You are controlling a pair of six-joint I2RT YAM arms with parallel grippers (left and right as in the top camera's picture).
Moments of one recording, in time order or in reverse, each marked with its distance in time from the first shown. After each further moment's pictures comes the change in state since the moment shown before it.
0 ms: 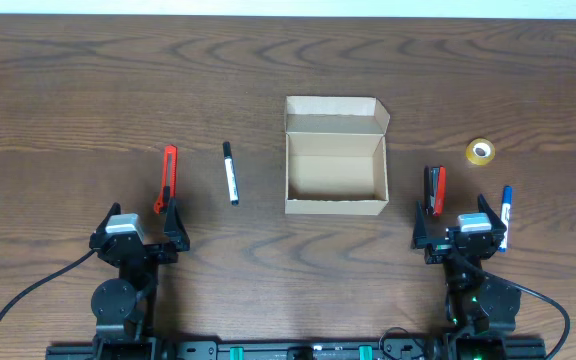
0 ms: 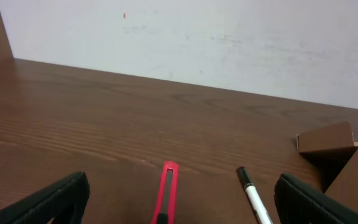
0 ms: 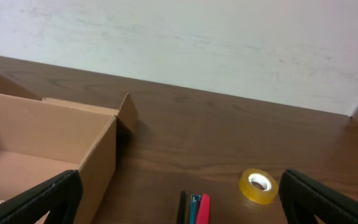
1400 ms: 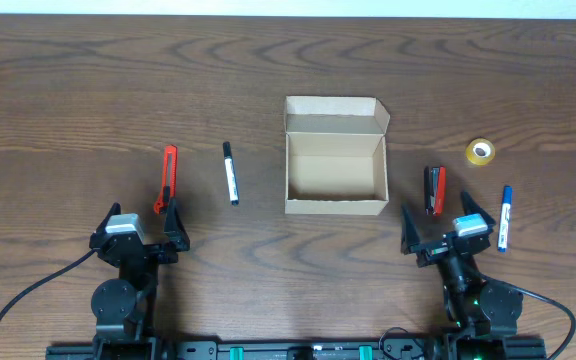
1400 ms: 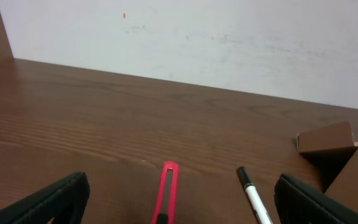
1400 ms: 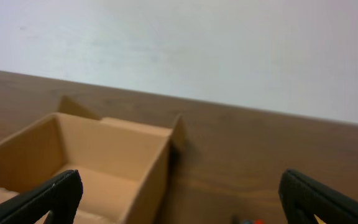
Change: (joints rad) left arm 0.000 0.000 0.000 0.000 0.000 0.000; right arm 0.000 0.000 0.004 0.042 -0.197 0.108
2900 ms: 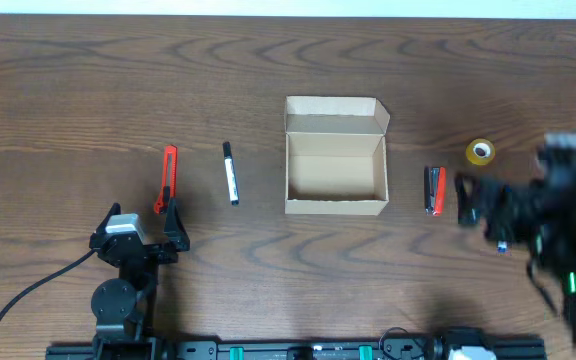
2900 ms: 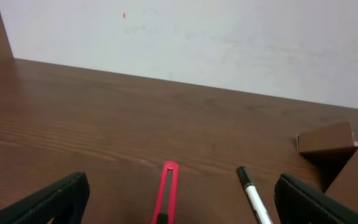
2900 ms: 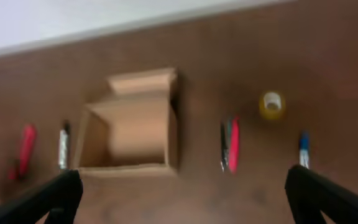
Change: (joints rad) left arm 0.000 0.000 0.000 -0.001 0.000 0.000; right arm 0.000 0.948 1.510 -1.281 0.168 0.208
